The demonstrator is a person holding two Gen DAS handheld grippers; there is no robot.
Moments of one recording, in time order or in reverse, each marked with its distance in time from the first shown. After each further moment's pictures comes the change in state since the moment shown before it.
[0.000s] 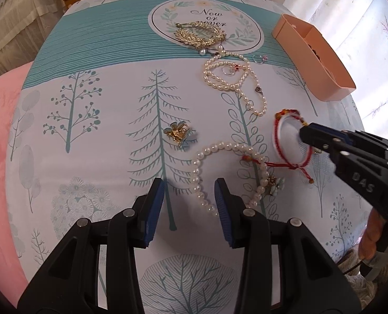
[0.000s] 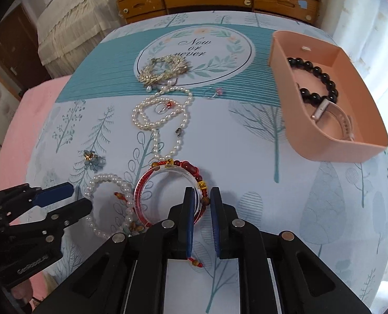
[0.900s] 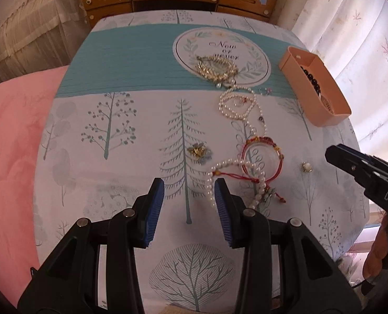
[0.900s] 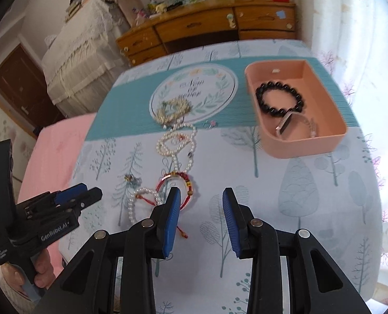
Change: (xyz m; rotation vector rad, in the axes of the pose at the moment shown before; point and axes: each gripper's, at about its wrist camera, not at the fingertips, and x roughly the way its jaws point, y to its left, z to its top) left arm -0.055 0.018 0.000 -0.054 -0.093 0.049; right arm -0.089 -0.017 -0.018 0.126 -0.119 0.100
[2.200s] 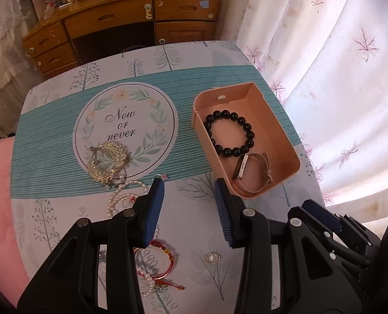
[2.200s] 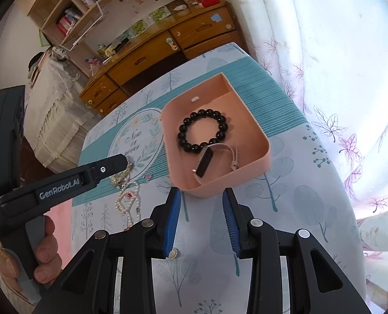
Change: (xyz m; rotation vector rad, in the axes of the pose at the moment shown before) left arm 0.009 -0.174 0.140 0.202 -0.037 -0.085; right arm -0.014 -0.133 0.027 0.328 -0.137 -0.019
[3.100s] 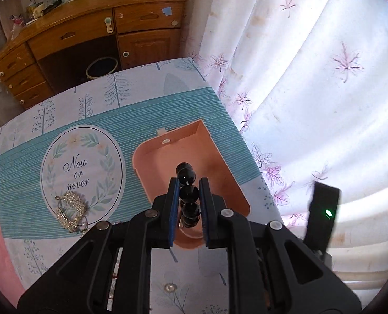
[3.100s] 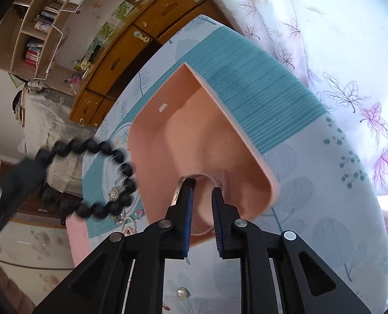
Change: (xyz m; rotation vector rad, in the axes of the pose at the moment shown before) left arm 0.018 -0.076 0.096 0.076 0.031 -0.099; right arm 0.089 -0.058 0.080 0.272 0.139 0.087
